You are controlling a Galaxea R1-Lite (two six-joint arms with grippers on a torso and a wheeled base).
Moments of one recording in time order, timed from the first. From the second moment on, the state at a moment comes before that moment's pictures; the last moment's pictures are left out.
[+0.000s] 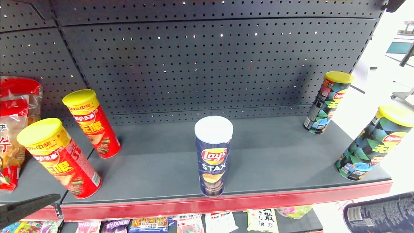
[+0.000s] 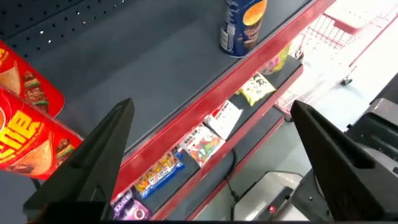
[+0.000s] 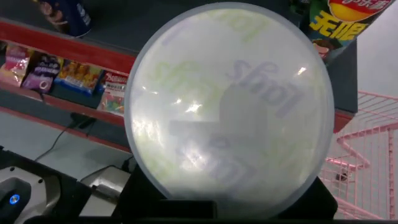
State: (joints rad) left arm -0.70 0.66 -0.40 0.03 0.02 0.09; right arm 0.09 0.56 -0.61 0.43 0.21 -0.18
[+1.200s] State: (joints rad) left arm -0.70 0.38 -0.31 0.27 0.12 0.09; right arm 0.36 1.35 -1.01 0.13 0.20 -0.17
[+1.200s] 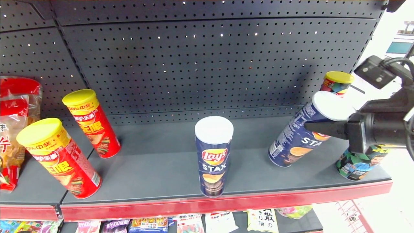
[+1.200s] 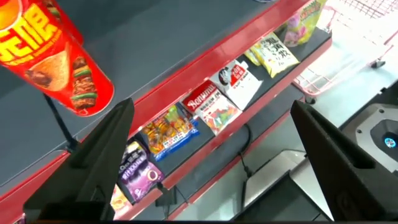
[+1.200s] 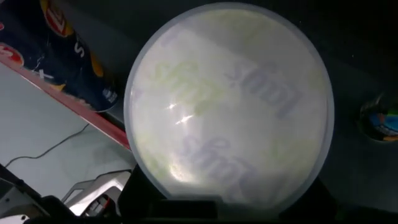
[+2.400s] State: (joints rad) left arm -0.67 0.36 -0.31 0.28 0.19 0.10; right arm 0.51 1.72 -1.39 0.13 0.20 -0.17
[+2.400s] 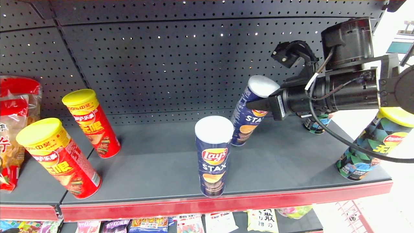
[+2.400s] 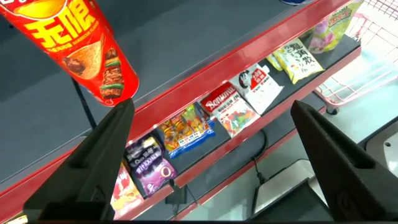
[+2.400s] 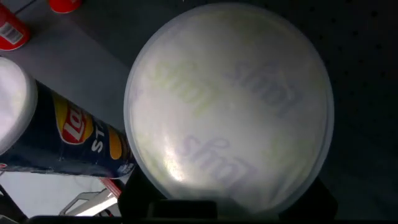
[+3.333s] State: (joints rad) left arm -0.67 0.36 -0.29 0.28 0.20 0.10; right arm 0.58 1.83 -1.47 0.13 0.20 -0.17
